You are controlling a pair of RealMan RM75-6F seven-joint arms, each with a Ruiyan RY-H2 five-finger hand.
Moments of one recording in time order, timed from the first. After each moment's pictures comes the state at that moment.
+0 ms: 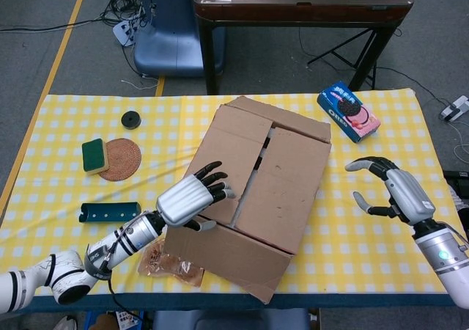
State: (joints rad) left arm -0.87 -1.21 -0.26 -1.86 1.48 0.82 0.24; right arm 0.40 -0.75 0.10 -1.95 -1.43 1.16 0.52
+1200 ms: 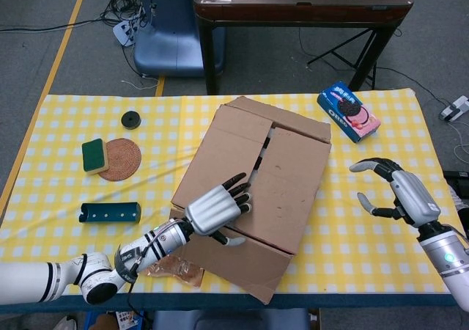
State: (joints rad) left arm -1.05 -1.31 -0.18 -1.87 1.26 0.82 0.61; right arm 0.36 -0.74 0.12 -1.96 -1.44 1.15 0.55
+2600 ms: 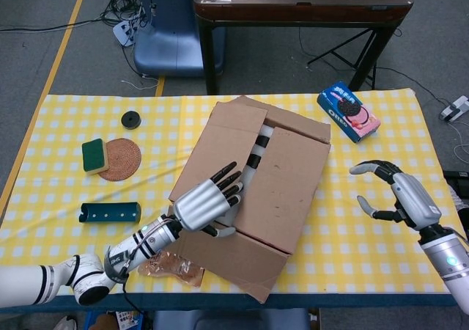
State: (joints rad) left arm -1.00 -1.30 -0.14 -1.84 1.38 0.97 0.74; right arm 0.34 -0.73 0.13 -1.97 -1.47 1.15 0.58
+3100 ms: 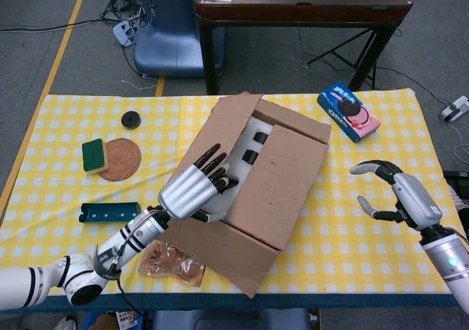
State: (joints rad) left arm -0.96 -1.25 -0.17 -1.87 1.35 1.04 0.76; right arm 0.33 -0.72 0.13 -1.97 -1.48 1.16 0.60
